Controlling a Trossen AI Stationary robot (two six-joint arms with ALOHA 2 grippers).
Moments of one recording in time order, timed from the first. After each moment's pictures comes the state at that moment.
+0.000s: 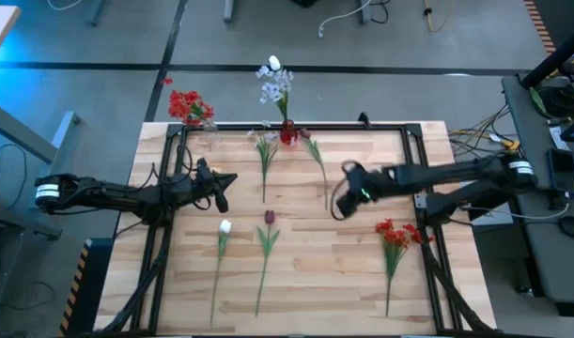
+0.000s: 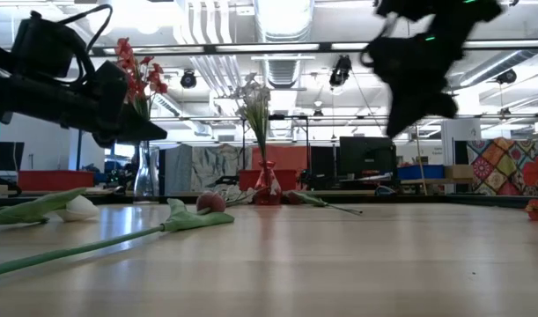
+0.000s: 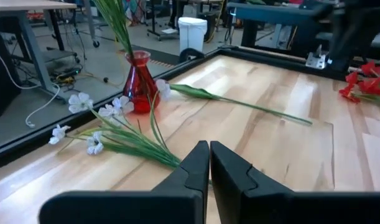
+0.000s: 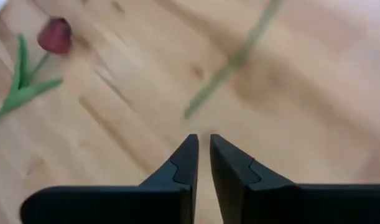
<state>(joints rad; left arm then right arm) 0.17 0.85 0.01 0.65 -0.35 -0.13 -0.03 1.24 0.82 -0.63 0.16 0.84</state>
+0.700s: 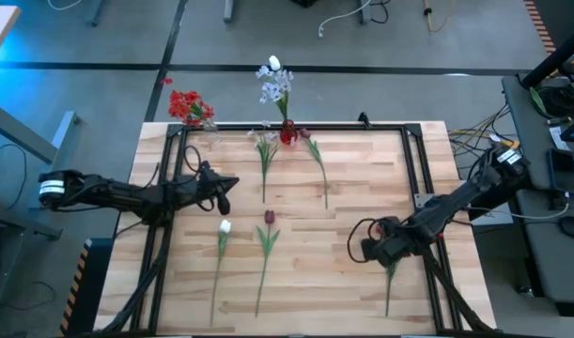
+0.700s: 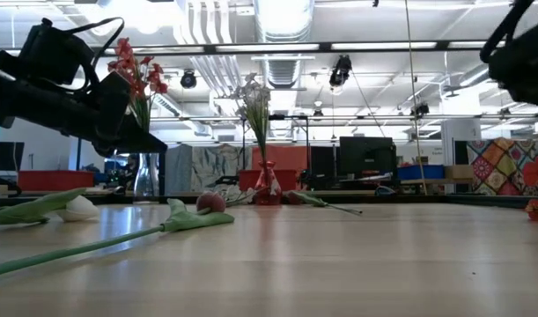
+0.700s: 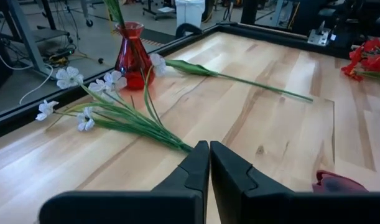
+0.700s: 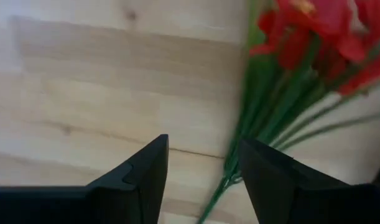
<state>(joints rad) 0.17 0.95 0.02 0.66 -0.32 -0.17 0.60 1.31 0.76 -0.85 -0.07 2.07</state>
